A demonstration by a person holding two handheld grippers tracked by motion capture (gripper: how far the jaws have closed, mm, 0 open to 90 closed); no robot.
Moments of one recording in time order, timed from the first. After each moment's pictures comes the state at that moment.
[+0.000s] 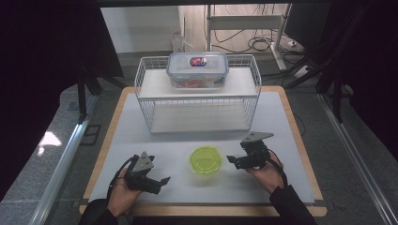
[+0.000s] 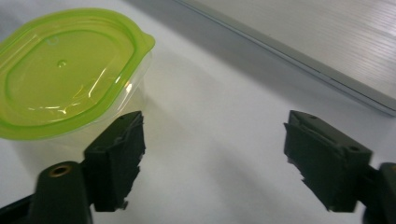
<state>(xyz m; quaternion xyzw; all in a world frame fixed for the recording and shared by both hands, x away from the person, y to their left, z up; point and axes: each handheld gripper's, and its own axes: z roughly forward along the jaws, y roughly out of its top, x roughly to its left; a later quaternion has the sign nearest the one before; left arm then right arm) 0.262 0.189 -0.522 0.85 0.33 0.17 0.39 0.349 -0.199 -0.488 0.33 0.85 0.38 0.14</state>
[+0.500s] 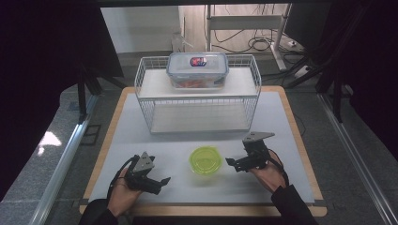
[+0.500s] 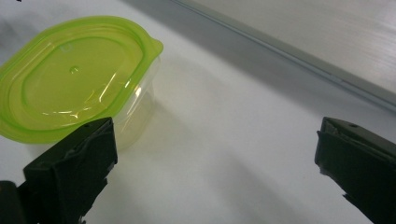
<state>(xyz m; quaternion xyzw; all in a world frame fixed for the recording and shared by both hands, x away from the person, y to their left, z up) 0.263 0.188 -0.523 0.85 0.33 0.17 0.38 0.350 -0.199 -0.488 0.33 0.85 0.40 0.12</state>
